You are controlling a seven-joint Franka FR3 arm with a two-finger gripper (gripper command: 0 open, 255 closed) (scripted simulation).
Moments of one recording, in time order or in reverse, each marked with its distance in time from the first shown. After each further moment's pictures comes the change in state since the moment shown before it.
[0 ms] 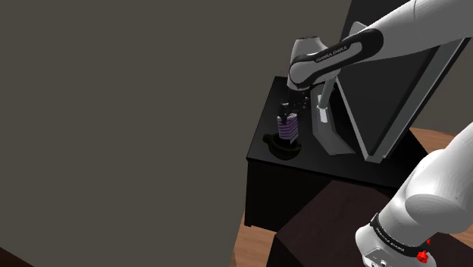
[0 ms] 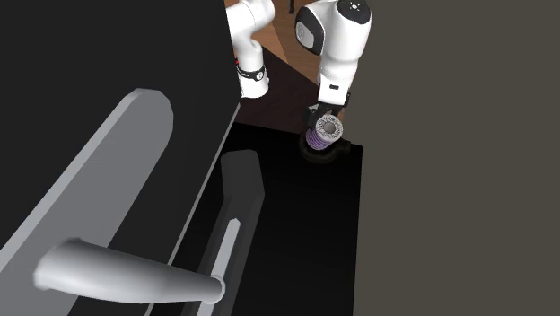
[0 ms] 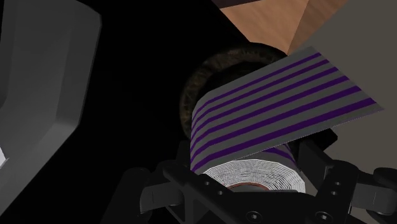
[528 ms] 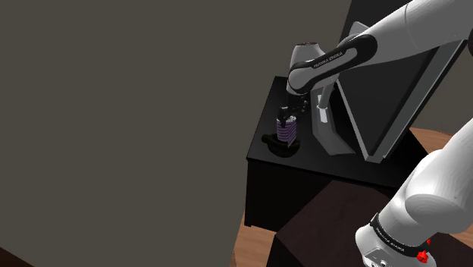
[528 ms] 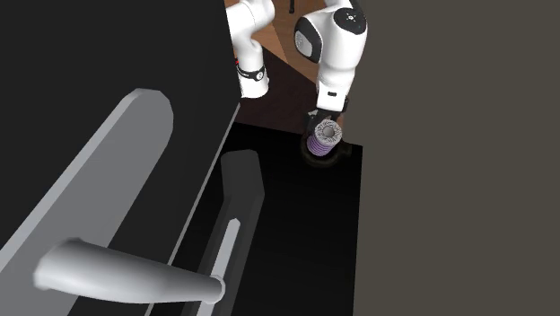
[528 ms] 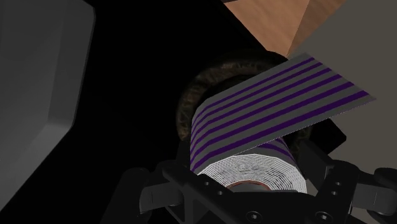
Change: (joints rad) arm -0.002 0.030 -0.005 -0.024 0.005 0.065 -0.005
